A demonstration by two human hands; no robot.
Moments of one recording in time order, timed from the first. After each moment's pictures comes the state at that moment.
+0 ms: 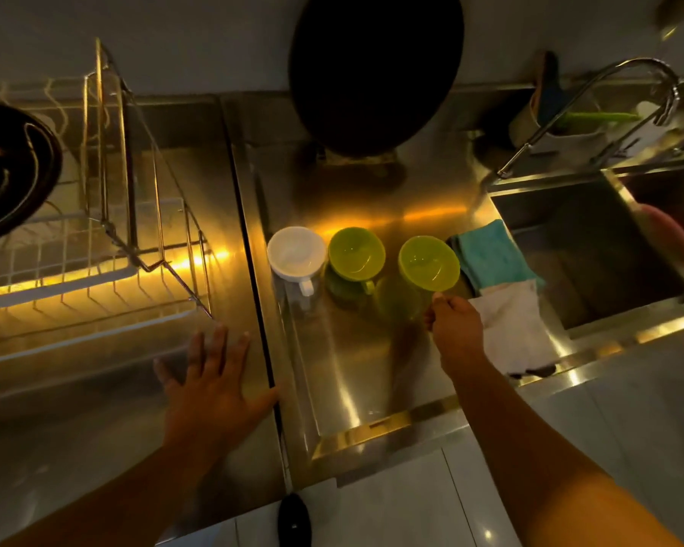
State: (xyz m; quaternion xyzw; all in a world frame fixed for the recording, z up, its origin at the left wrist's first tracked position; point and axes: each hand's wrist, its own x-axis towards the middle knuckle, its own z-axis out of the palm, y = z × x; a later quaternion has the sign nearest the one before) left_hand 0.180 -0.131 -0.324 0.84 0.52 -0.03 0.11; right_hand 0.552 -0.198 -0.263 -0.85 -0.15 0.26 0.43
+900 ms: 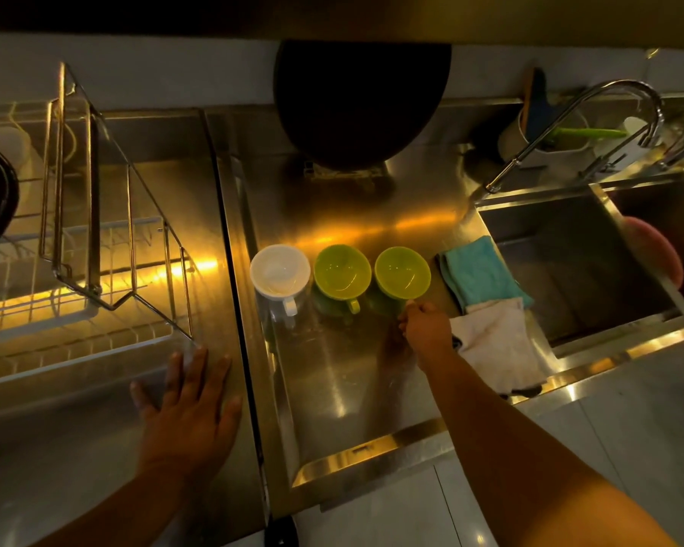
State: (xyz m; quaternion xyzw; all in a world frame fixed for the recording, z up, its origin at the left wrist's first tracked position) left_hand 0.181 -0.126 -0.320 0.83 0.53 -0.07 0.14; right_hand 0.573 -0.155 -0.283 -0.85 -0.11 0.32 0.41
